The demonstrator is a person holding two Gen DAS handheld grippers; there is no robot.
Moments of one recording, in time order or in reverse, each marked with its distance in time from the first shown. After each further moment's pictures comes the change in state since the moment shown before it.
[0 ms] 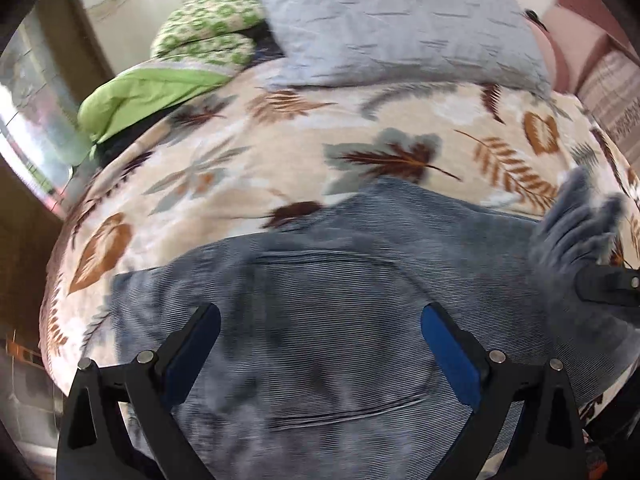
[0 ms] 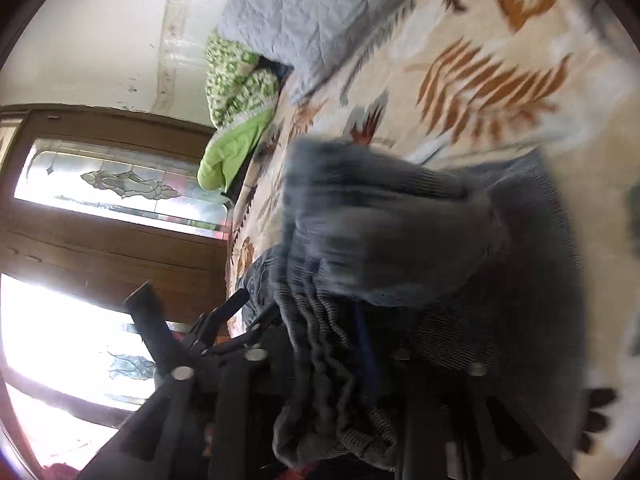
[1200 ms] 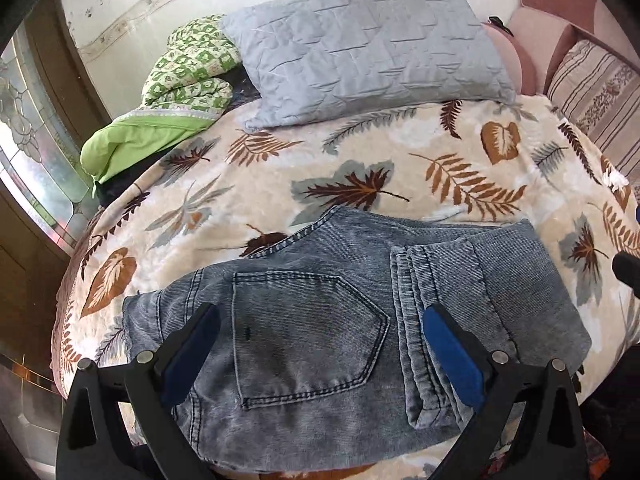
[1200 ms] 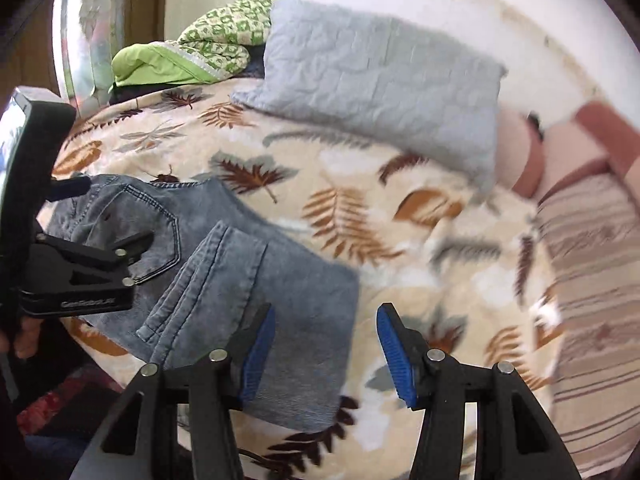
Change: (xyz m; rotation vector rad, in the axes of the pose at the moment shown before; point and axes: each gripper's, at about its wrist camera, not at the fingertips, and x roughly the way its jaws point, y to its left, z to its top) left arm -0.052 -0.037 -0.003 0.090 -0.099 -0.022; right arm -0.033 0.119 -0.067 -0.767 -0.214 -1.047
